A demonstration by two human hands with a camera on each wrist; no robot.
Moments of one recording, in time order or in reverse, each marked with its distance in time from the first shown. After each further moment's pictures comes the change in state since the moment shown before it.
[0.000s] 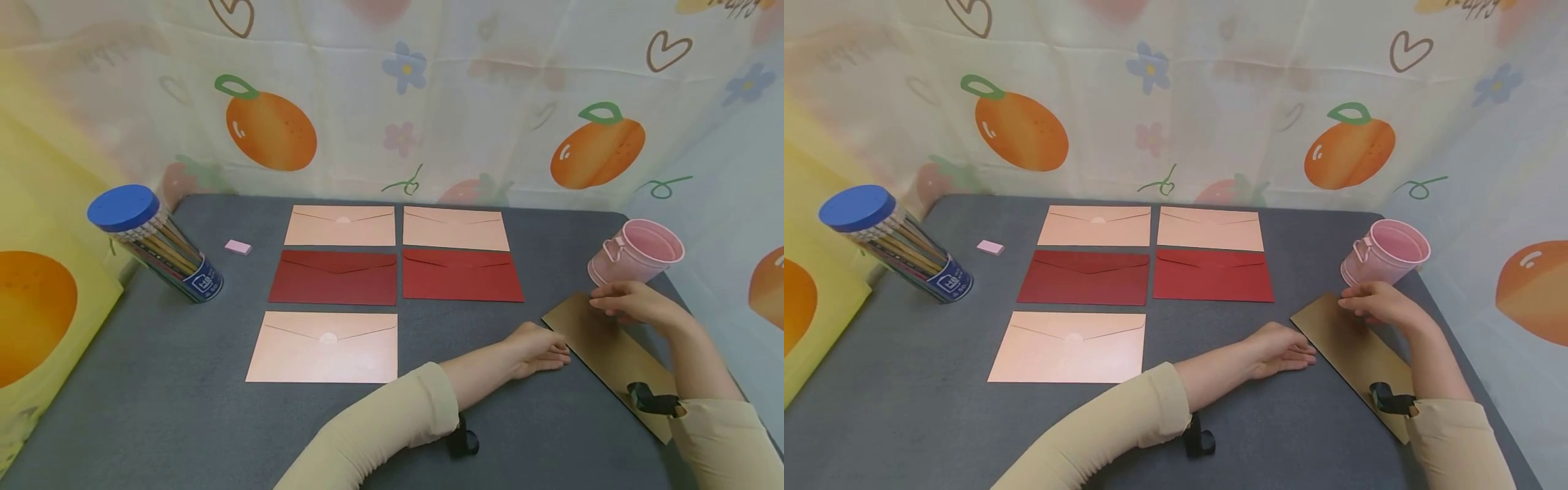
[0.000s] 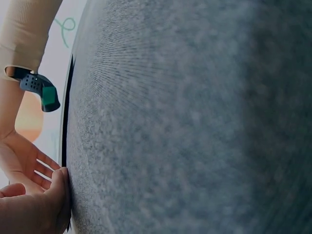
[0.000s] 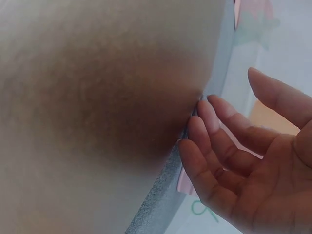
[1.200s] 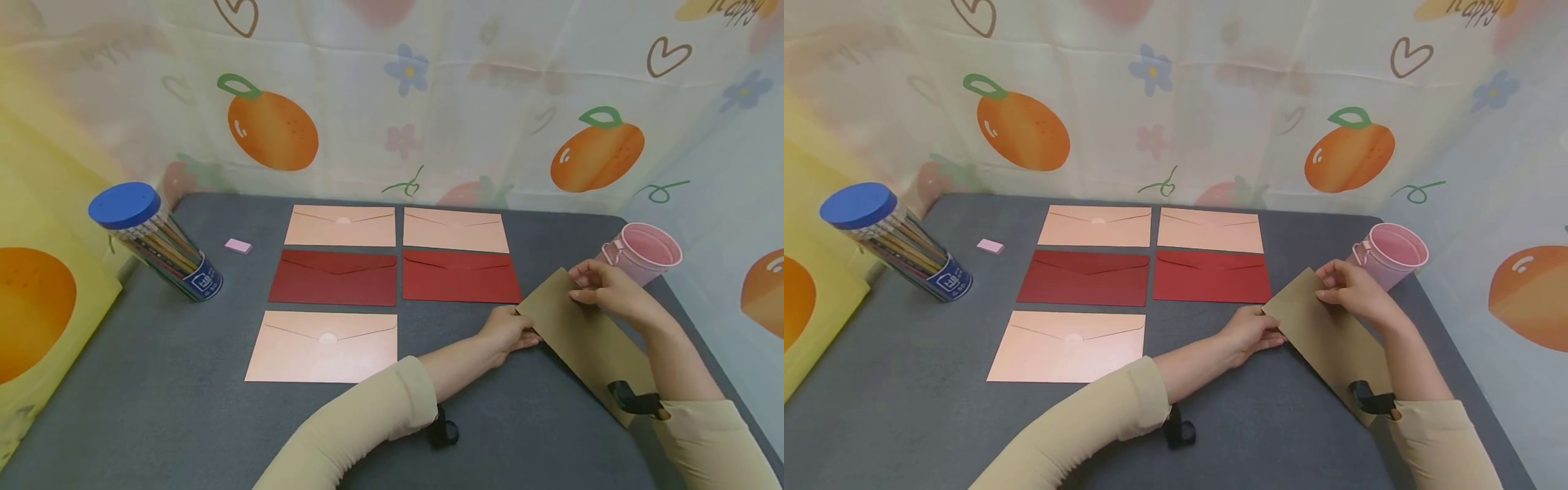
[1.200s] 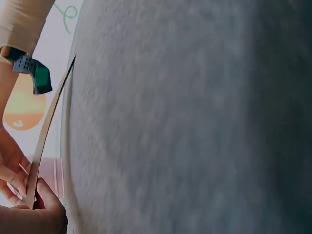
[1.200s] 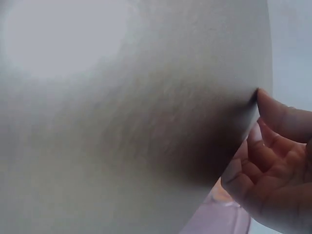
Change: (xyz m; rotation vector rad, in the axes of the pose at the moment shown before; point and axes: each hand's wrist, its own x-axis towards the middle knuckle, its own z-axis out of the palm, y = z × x) left_hand -0.002 0.012 -0.030 0.037 0.076 0.214; right_hand 0.004 -0.051 0.015 0.028 0.210 -0.200
